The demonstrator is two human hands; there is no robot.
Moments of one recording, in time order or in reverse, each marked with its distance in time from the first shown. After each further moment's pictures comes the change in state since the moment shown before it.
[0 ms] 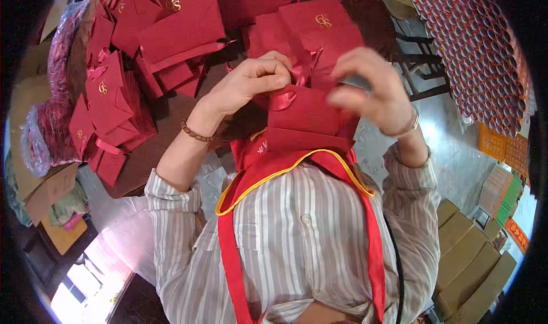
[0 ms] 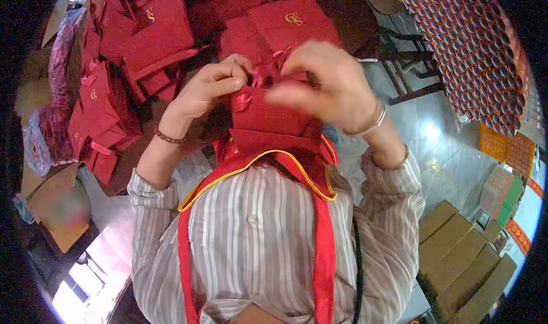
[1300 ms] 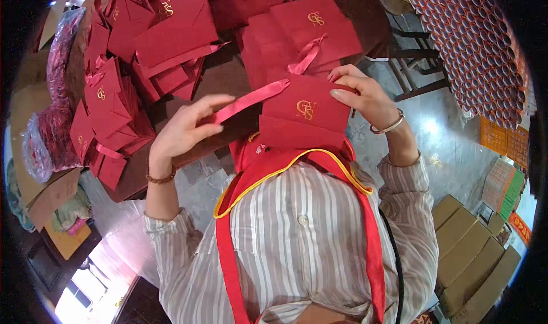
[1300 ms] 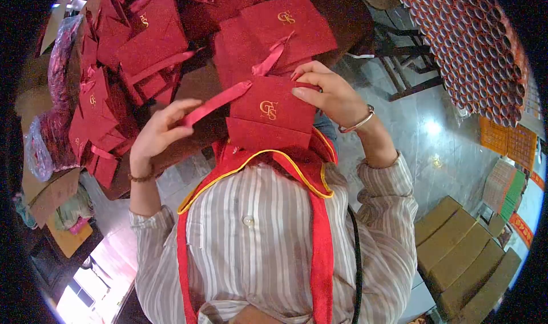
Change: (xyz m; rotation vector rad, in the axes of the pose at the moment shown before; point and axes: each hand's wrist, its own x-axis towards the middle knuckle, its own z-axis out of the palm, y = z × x) left_hand -0.095 0.018 -0.019 0.496 0.116 -0.263; right_hand -0.044 0.056 0.014 0.331 -0.280 0.266
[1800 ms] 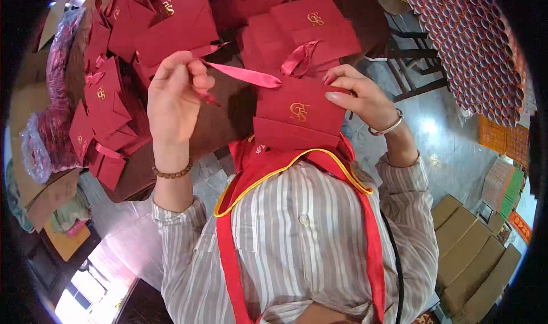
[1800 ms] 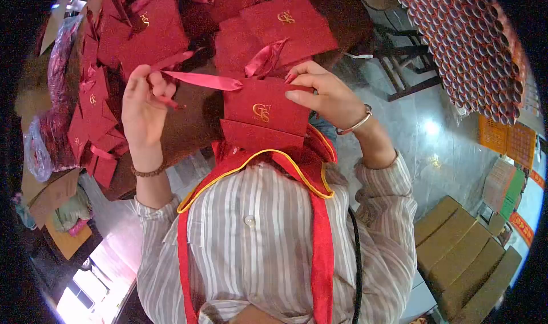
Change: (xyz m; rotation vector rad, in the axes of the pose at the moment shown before) left_hand 0.023 0.026 0.001 -1.095 0.377 0.504; right_hand 0.002 -0.009 0.003 -0.057 -0.046 -0.072
